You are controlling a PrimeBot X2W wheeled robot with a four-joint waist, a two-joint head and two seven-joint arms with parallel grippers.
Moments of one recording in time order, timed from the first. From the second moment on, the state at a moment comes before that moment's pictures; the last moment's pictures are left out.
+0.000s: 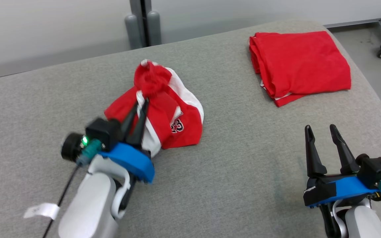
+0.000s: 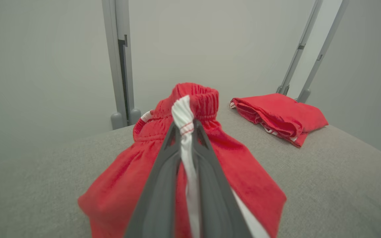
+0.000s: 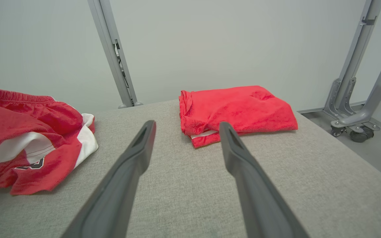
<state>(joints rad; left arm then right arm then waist) -0.44 0.15 -0.37 0.35 -0.32 -0.10 -0.10 -0.20 -0.05 -0.04 0.25 0.19 0.13 -0.24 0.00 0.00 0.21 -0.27</state>
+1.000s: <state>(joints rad) -0.24 0.20 -0.19 0.21 -0.27 0.02 -0.26 -0.15 -0.05 -0.04 0.27 0.18 0.13 -0.22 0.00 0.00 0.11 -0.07</state>
